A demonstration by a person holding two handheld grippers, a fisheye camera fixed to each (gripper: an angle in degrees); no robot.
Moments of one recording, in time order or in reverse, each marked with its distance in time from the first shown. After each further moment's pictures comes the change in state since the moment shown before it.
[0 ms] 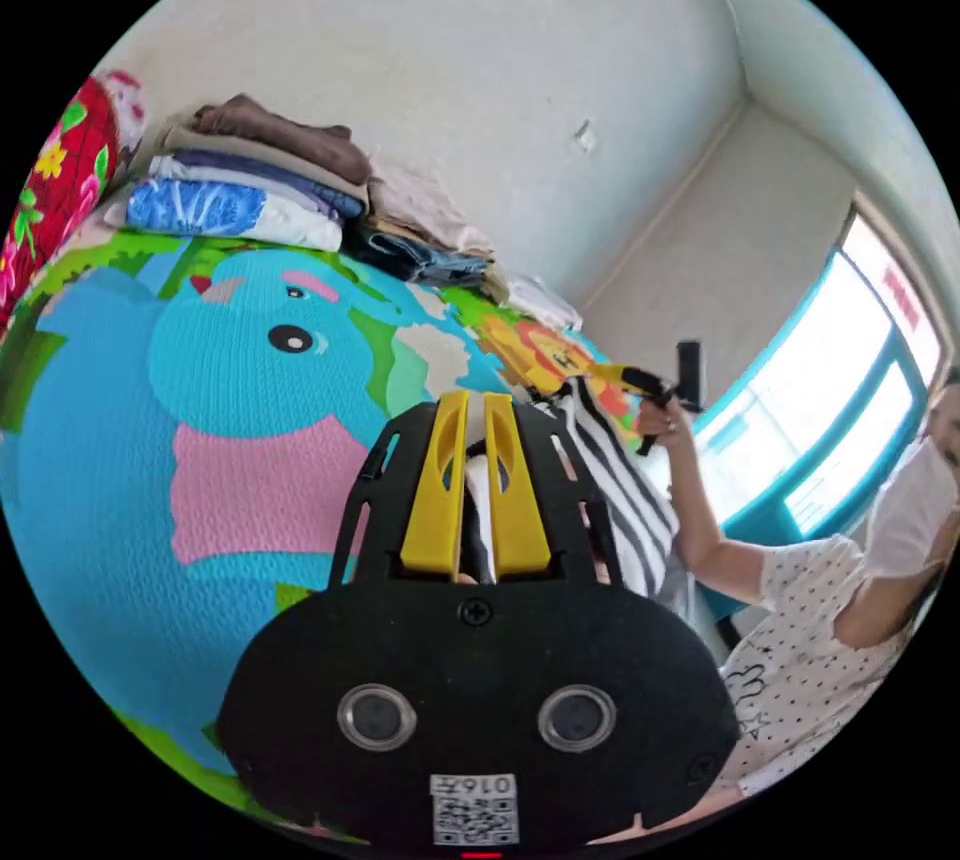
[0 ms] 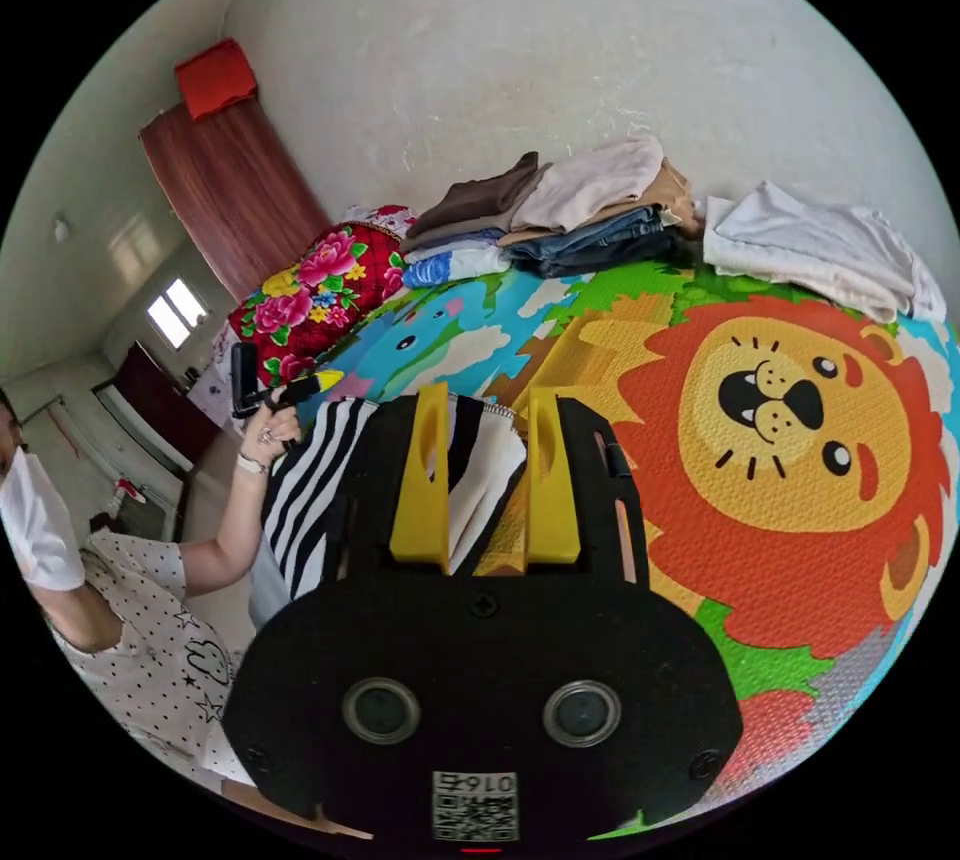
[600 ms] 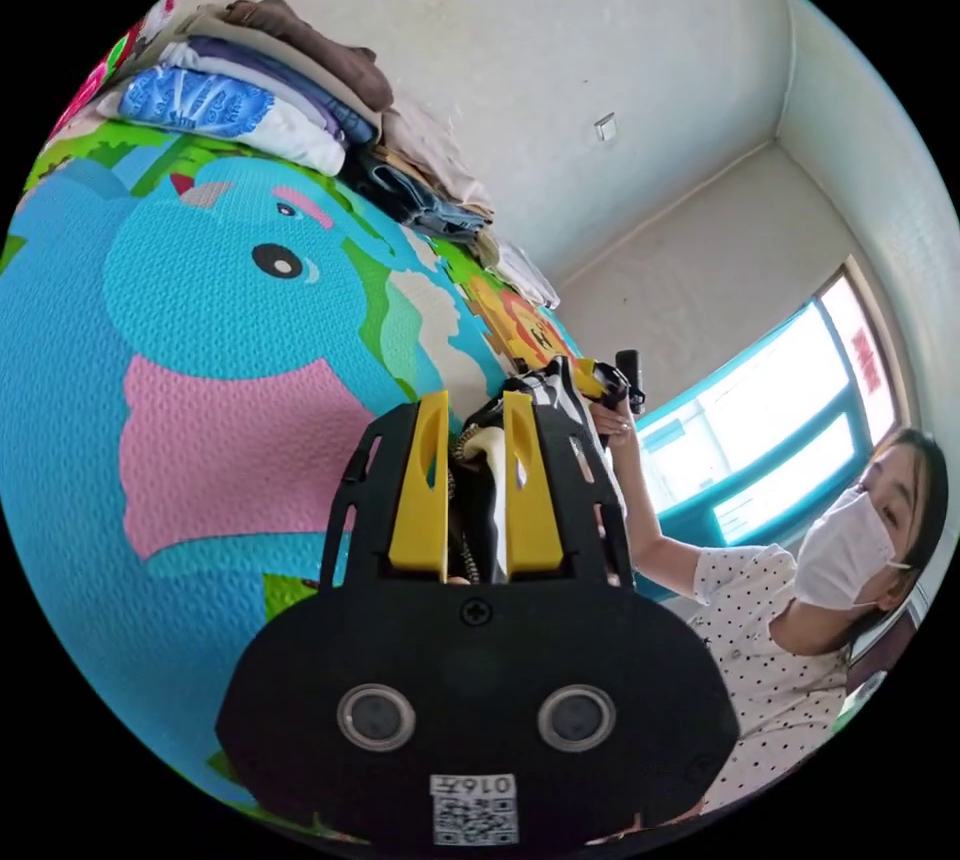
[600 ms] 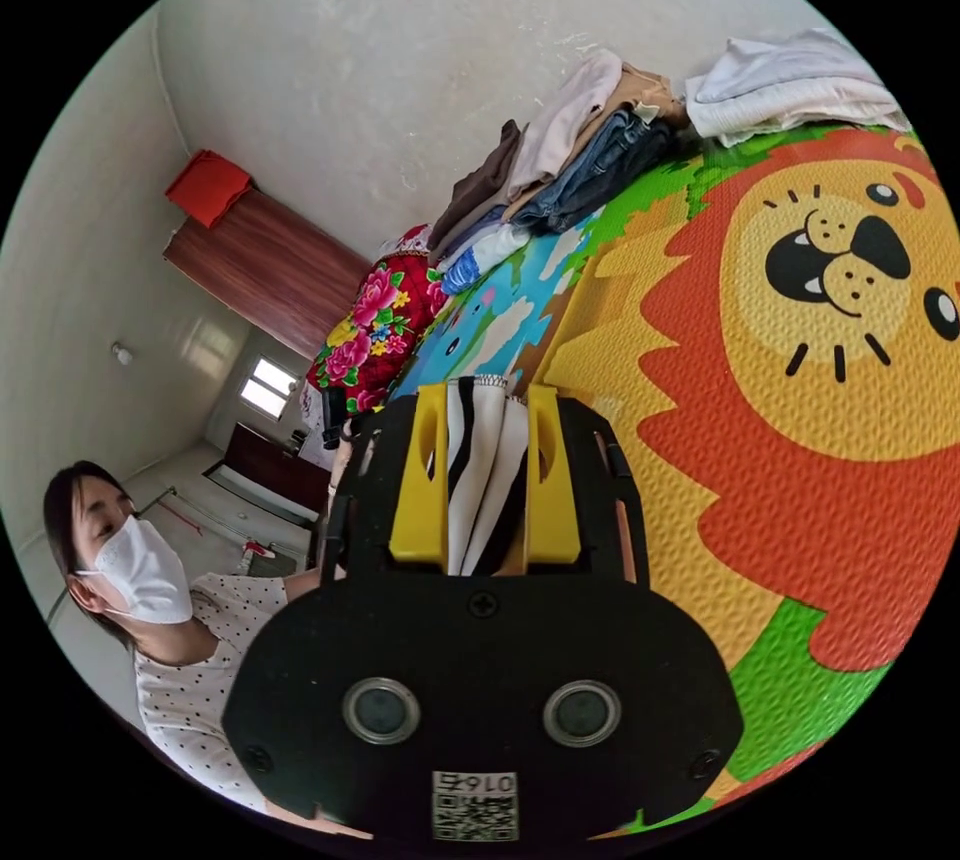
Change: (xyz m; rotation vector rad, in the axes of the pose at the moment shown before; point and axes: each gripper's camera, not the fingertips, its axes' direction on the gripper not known) left arm -0.109 -0.007 0.042 -0.139 0.160 -0.155; right arm 0.143 -0.017 0.018 0.002 -0.351 0.275
